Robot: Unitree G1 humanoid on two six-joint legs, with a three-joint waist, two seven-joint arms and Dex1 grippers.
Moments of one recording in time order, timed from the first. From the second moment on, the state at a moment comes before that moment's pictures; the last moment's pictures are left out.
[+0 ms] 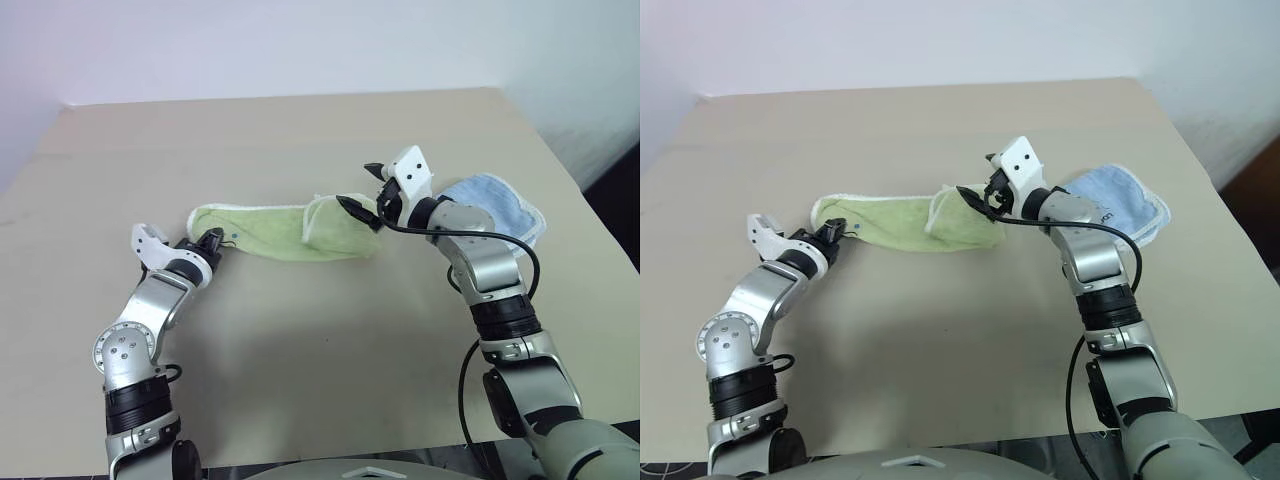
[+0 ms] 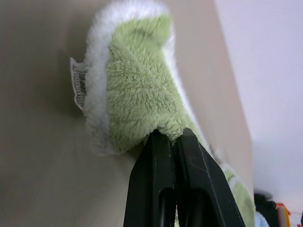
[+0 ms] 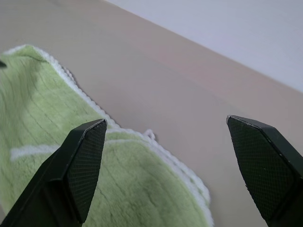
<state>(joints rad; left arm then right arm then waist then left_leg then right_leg) -0.26 0.22 0.45 -0.17 -1.42 0.68 0.43 -0.65 -0.37 0.08 0.13 0.14 0.33 0.64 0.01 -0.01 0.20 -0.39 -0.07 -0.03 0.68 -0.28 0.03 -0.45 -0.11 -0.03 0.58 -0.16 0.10</state>
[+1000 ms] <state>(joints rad) -0.51 0.48 -0.45 -0.22 -0.28 0.60 -0.46 -0.48 -0.45 -0.05 0.06 0.14 0.44 0.48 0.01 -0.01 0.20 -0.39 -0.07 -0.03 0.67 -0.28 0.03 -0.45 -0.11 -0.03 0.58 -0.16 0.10</state>
